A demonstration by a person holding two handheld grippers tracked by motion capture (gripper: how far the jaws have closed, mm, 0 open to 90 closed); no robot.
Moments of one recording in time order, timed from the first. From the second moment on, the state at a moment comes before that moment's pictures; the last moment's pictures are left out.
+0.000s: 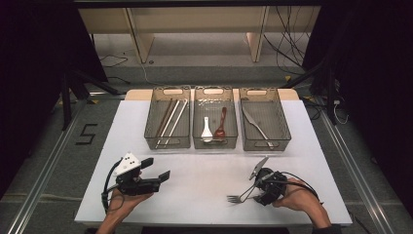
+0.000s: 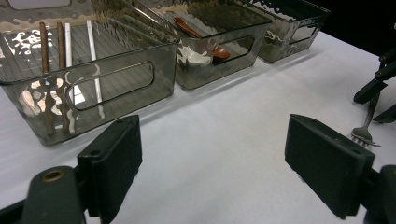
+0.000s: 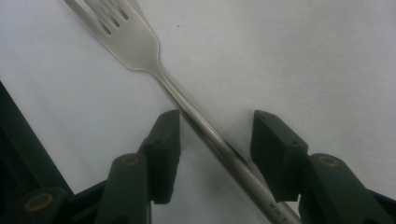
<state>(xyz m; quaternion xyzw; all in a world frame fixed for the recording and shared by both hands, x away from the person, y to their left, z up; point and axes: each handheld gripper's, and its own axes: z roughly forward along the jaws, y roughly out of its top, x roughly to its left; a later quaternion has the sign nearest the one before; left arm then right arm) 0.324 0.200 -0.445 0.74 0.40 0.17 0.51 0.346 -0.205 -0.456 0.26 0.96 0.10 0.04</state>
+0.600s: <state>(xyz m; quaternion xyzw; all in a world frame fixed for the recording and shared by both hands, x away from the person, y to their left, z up) 0.324 0.200 -0.445 0.74 0.40 0.17 0.51 0.343 -0.197 -0.455 0.25 0.96 0.08 0.03</state>
